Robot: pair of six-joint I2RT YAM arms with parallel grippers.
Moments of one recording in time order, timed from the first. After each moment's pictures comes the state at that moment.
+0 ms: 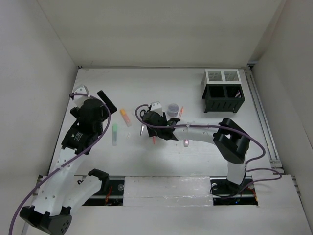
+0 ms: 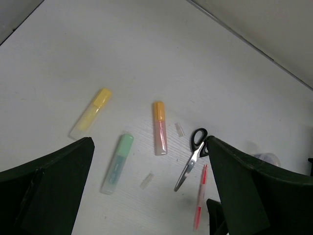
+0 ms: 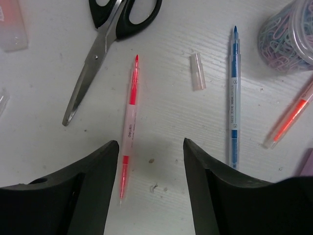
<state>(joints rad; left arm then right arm) -0.36 0.82 0.99 -0.66 -0.57 -0.65 1.02 1.88 1.28 -0.29 0.50 0.54</state>
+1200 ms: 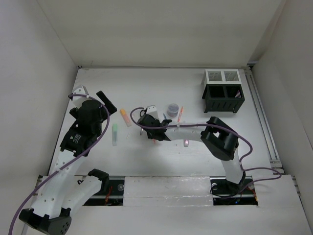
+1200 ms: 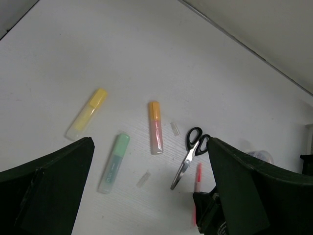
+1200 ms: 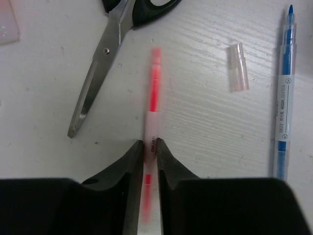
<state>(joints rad) -0.36 0.79 0.99 -0.66 -0.55 -0.64 1.04 2.03 1.37 -0.31 0.48 0.61</state>
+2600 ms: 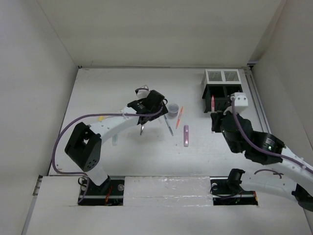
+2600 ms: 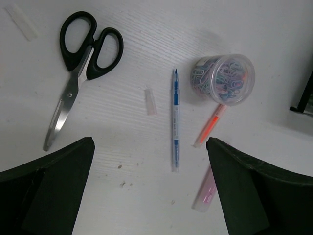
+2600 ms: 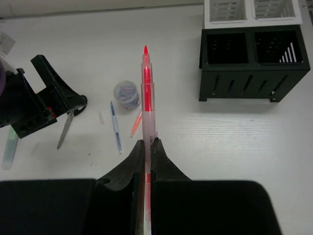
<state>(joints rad) -0.73 1.61 1.21 -0.53 -0.37 -1.02 1.04 0.84 1.14 -0.76 0.88 0.51</state>
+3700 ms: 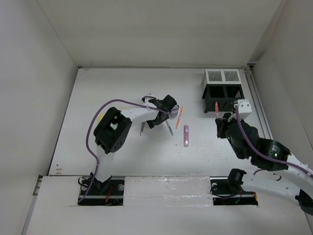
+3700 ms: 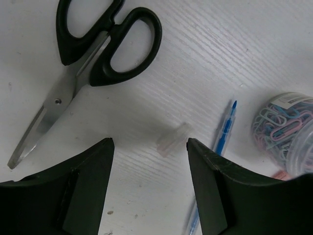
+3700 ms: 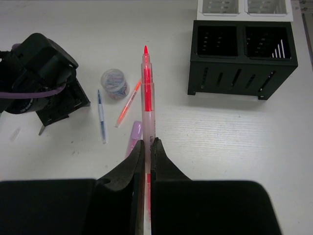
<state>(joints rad) -0.77 2.01 1.43 -0.72 -0.50 -1.28 1.04 0.69 1.03 -0.78 0.86 0.44</state>
